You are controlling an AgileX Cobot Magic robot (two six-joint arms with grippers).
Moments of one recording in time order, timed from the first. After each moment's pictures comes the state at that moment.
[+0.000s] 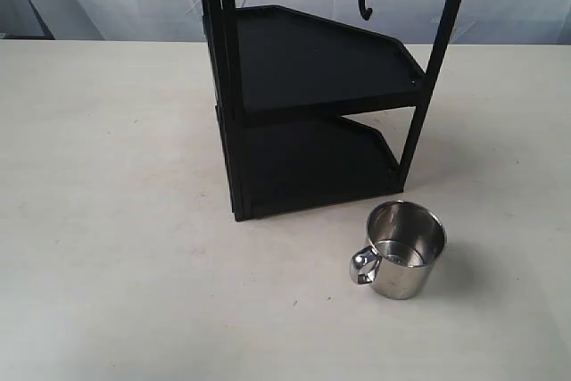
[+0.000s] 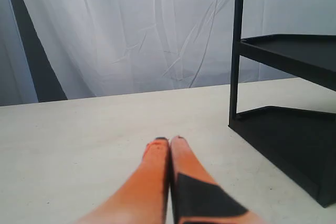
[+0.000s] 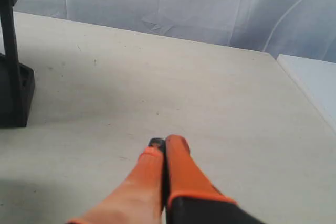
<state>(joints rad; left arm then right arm) -0.17 0.00 0.00 0.03 0.13 -0.01 -0.02 0.08 0.00 -0.18 0.29 0.00</state>
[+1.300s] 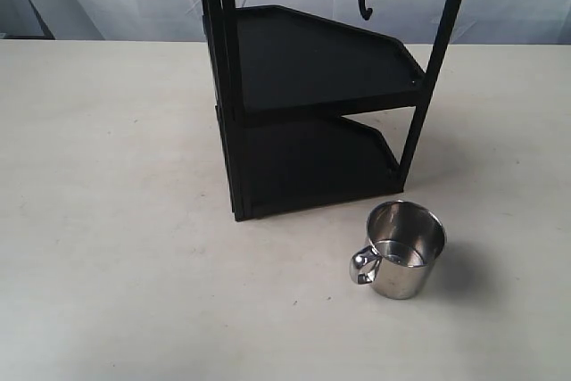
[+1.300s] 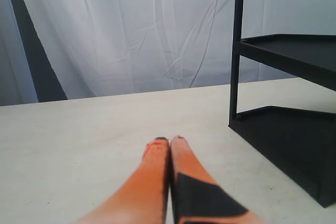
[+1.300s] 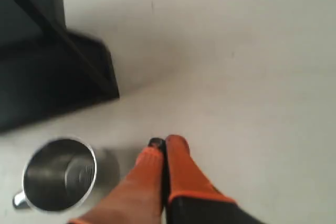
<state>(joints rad) -0.17 0.00 0.00 0.03 0.13 -0.01 -0.02 0.82 -0.66 0.22 0.74 -0.03</state>
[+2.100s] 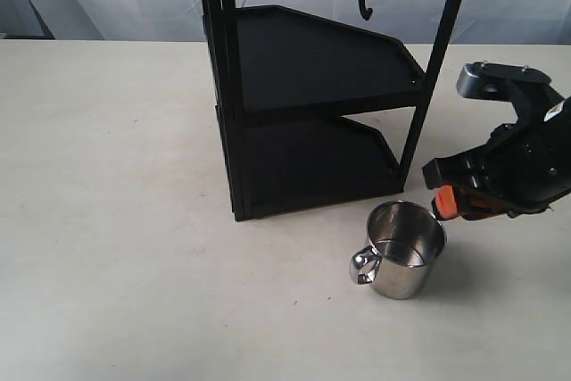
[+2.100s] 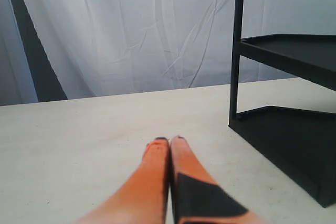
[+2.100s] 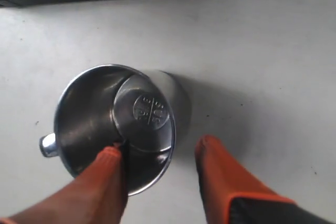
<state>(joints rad) -0.17 0.00 0.00 0.03 0.13 -0.01 0.22 1.40 -0.76 0.42 0.76 -0.23</state>
